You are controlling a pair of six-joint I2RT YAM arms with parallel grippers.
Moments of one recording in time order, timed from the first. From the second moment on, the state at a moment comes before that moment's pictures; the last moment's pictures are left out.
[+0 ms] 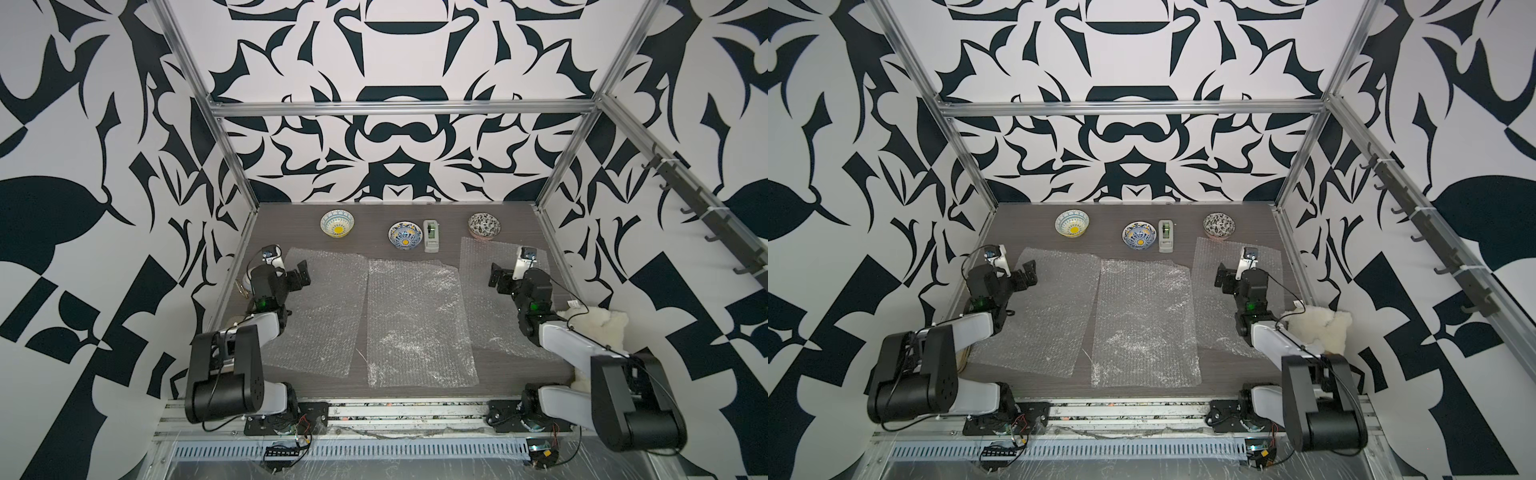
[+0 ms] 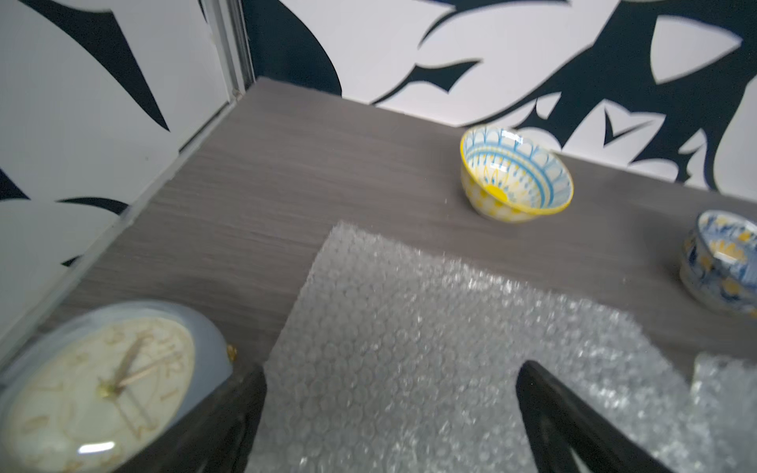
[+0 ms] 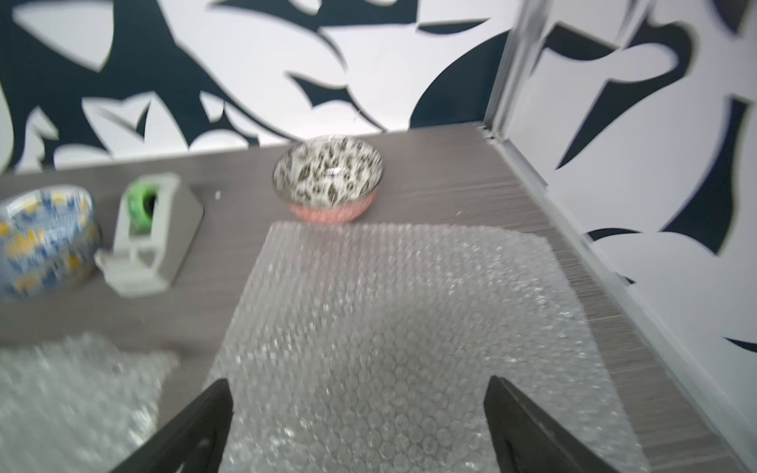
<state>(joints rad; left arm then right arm) 0.14 1.36 0.52 0.47 0.12 -0.18 0.02 1.19 0.43 0.40 0.11 0.17</state>
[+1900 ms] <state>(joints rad) -0.45 1.33 0.76 -0.17 0.18 -0.67 0.34 2.24 1.92 -0.67 -0.37 0.50</state>
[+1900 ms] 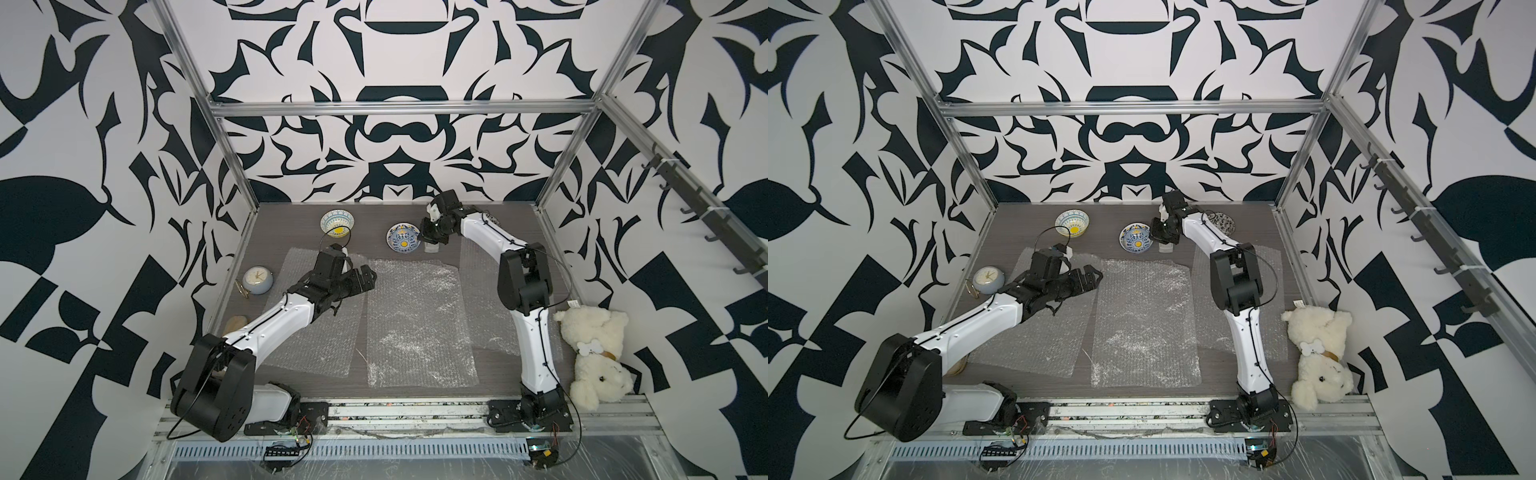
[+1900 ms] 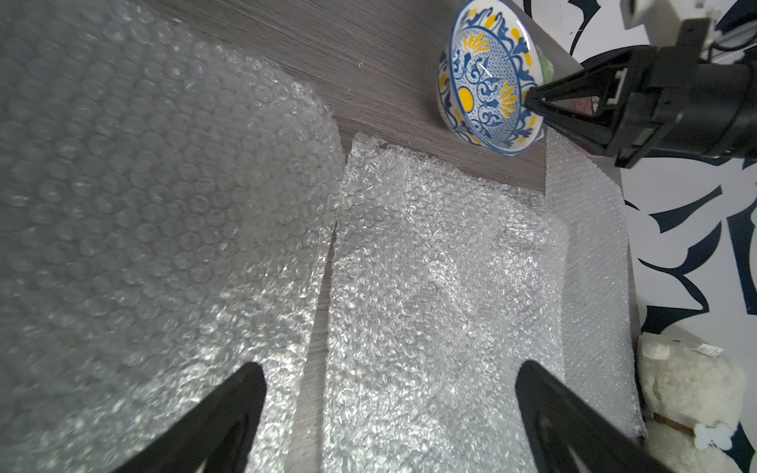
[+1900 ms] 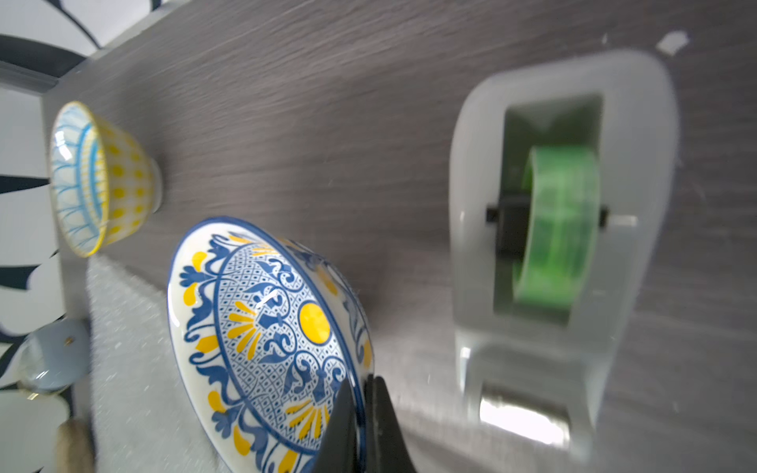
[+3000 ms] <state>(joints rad) -0.52 1.41 0.81 -0.12 0.18 -0.69 0.45 1.75 1.13 -0.60 -0.43 0.42</state>
